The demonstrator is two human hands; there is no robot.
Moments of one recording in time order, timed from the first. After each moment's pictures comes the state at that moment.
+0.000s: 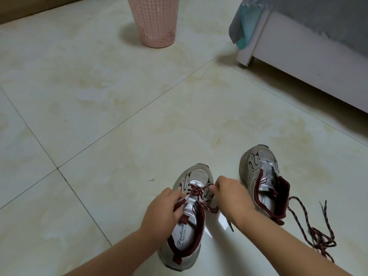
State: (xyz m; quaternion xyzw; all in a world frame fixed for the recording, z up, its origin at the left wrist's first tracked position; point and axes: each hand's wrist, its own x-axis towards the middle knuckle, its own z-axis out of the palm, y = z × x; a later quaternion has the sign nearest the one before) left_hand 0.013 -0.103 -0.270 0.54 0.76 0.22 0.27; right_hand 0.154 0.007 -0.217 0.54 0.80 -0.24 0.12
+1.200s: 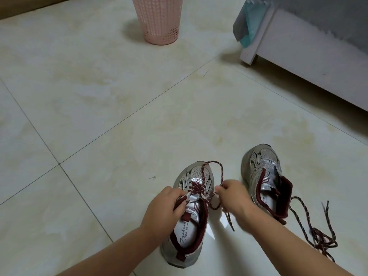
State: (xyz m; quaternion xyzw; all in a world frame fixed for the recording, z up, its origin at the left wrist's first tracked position) left_hand 0.012 -0.105 -0.271 0.54 0.75 0.25 0.28; right_hand 0.159 0.008 -0.234 0.63 0.59 -0.51 0.00
